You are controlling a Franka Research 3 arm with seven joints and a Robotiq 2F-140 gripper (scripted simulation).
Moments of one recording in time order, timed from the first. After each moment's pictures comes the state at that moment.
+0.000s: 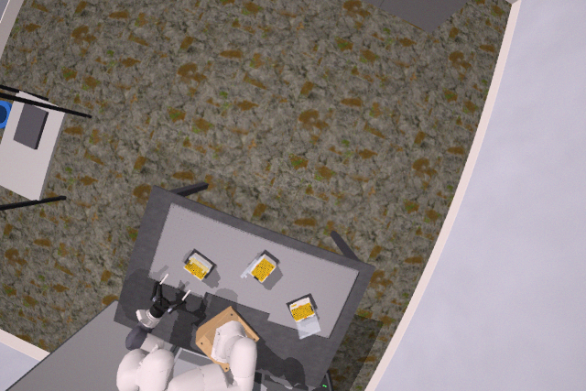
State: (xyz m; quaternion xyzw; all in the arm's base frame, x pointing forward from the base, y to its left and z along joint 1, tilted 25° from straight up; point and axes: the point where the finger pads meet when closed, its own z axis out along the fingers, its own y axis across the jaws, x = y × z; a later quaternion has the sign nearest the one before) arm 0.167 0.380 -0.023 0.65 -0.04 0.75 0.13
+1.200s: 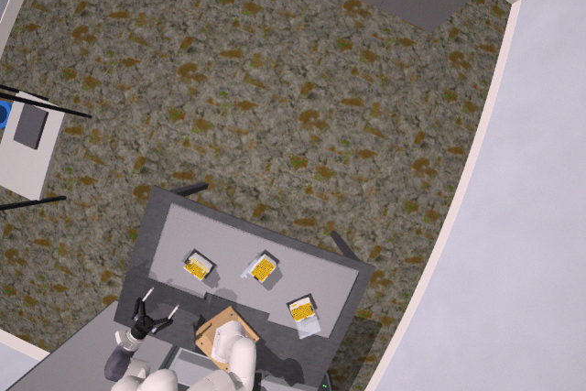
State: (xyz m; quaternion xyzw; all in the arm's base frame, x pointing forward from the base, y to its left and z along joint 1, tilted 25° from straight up) arm 0.111 0.413 0.109 0.65 -0.05 0.75 0.12
